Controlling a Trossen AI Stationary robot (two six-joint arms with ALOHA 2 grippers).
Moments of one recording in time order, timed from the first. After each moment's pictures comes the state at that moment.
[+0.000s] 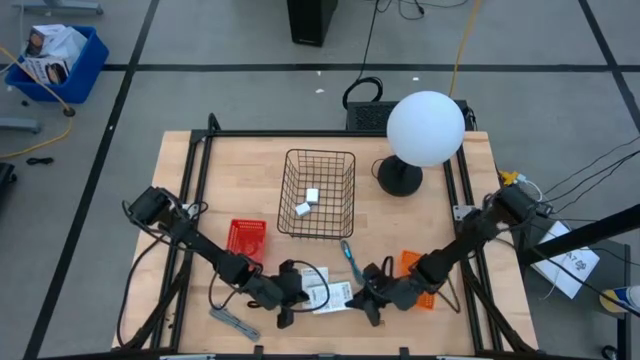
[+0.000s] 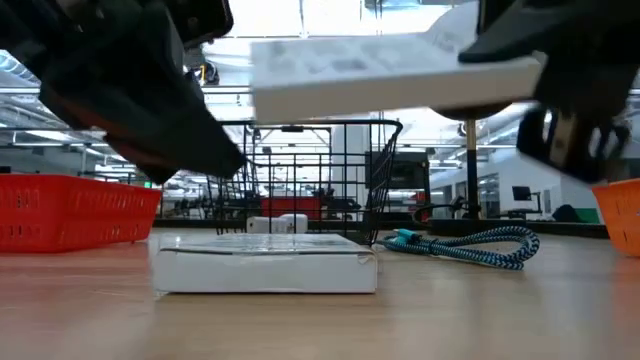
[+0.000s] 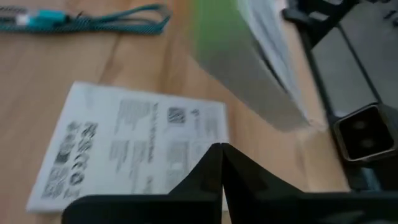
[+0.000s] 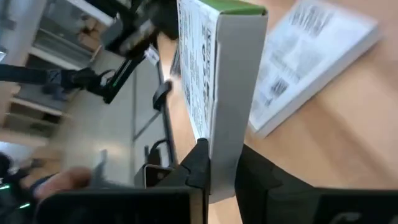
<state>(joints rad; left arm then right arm) -0.59 1.84 0.86 0.35 -0.29 -0.61 0.67 1.72 0.73 0.53 0.40 1.15</state>
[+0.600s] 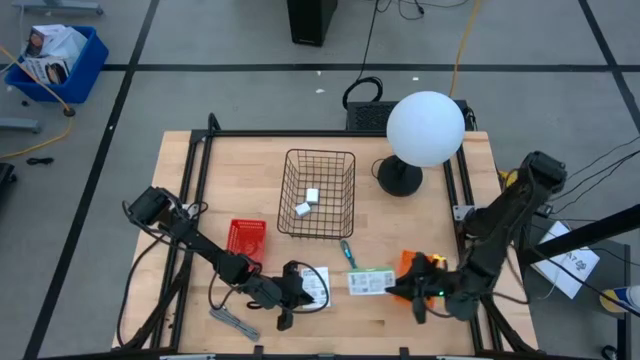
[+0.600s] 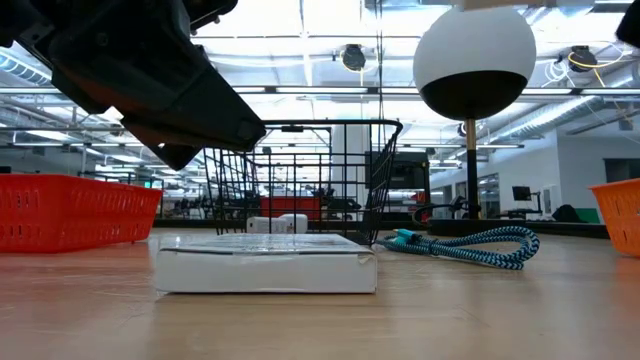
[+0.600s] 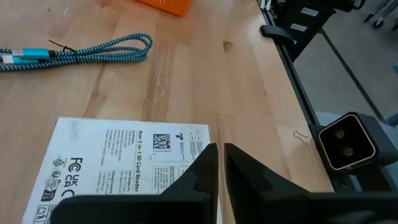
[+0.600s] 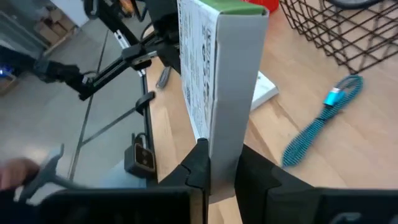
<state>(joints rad) -0.59 1.84 0.86 0.42 -0.28 -0.52 0.95 1.26 0.73 -0.15 0.78 1.16</state>
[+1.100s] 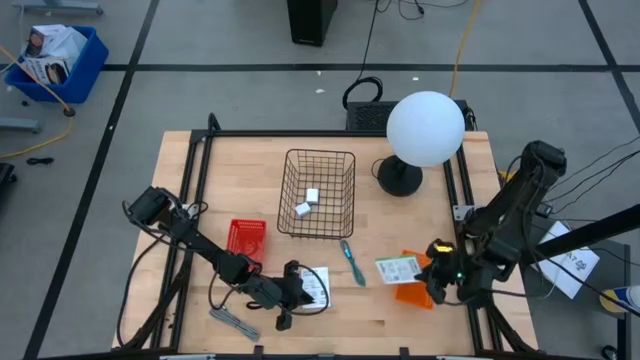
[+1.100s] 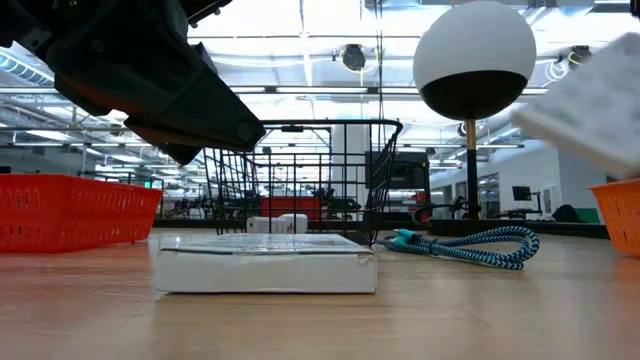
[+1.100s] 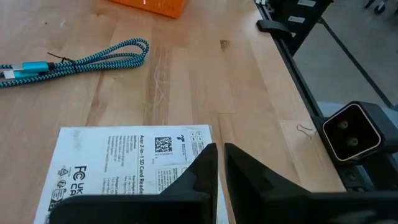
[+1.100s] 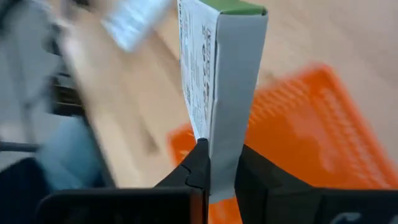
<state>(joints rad) -0.59 1.84 0.86 0.42 -0.28 -0.44 1.00 1.09 0.75 -0.79 0.50 1.63</state>
